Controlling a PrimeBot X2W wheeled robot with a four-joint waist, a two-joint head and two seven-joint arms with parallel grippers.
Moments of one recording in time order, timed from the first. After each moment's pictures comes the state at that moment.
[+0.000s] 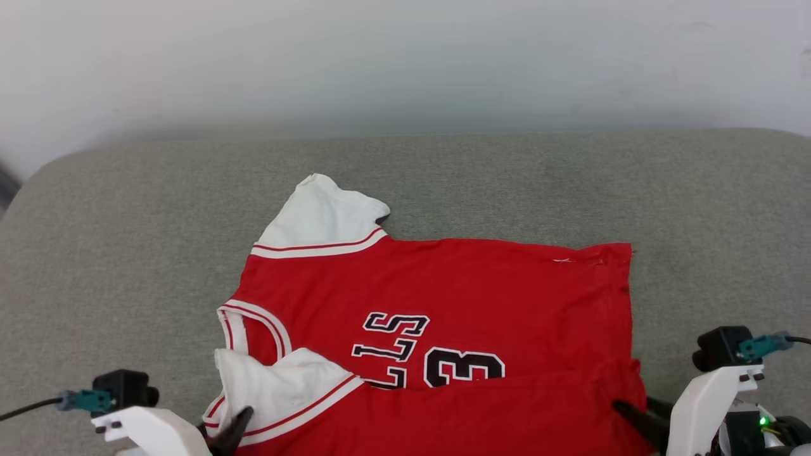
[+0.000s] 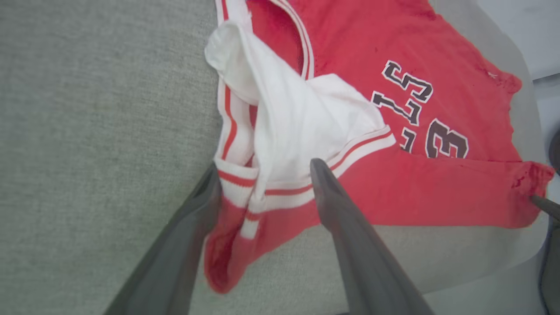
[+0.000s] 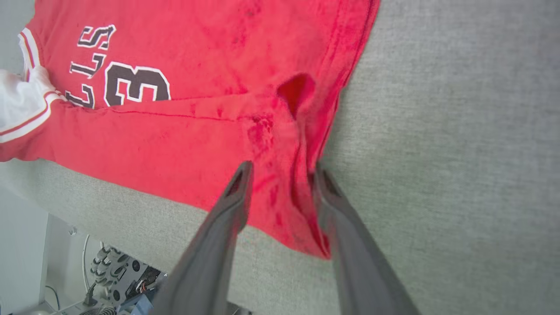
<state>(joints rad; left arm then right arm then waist) 0.14 0.50 -0.22 -0.12 -0.97 0.20 0.50 0.01 -0.27 0.04 0.02 0.59 0.13 0.83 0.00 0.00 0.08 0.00</state>
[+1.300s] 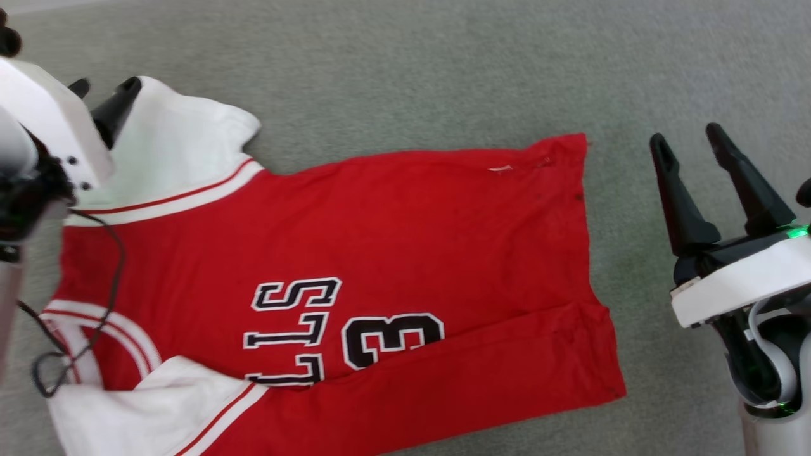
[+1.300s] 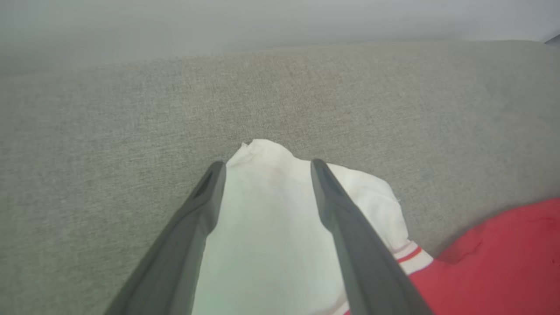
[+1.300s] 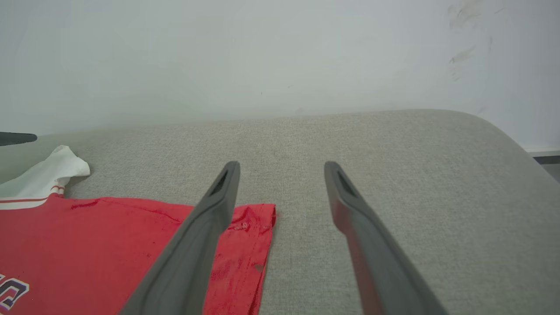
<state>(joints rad) -0.78 0.63 -0.25 0.29 -0.81 -0.01 0.56 -0.29 -0.16 0.01 -0.20 0.34 0.13 0.20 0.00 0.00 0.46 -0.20</state>
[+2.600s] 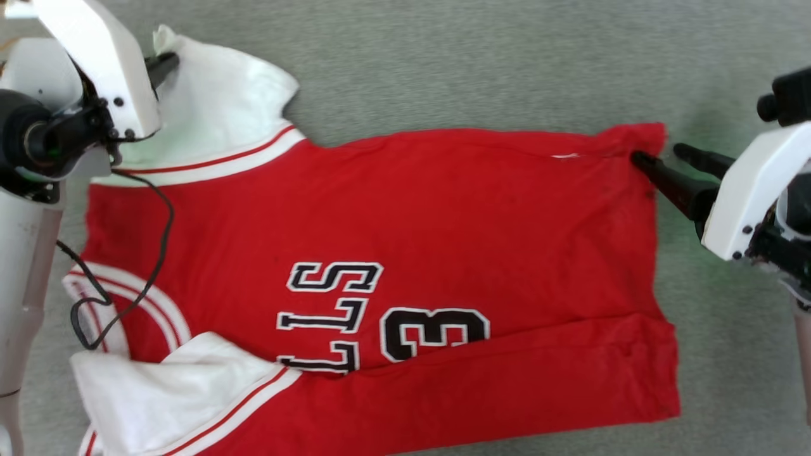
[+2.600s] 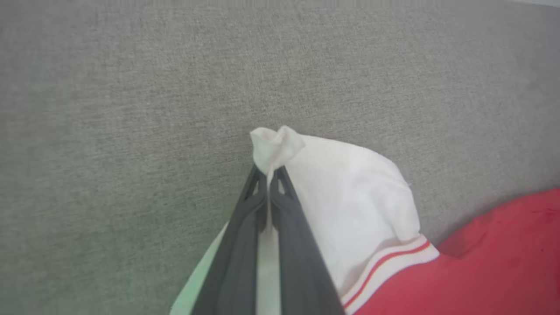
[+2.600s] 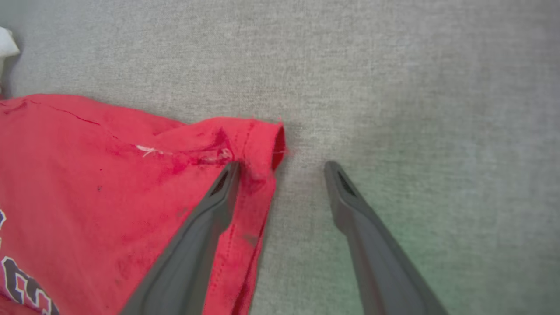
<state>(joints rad) -0.96 0.57 -0.35 0.31 -0.87 0.06 0.85 -0.56 -0.31 0.04 0.06 0.63 0.13 0.82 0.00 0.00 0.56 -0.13</state>
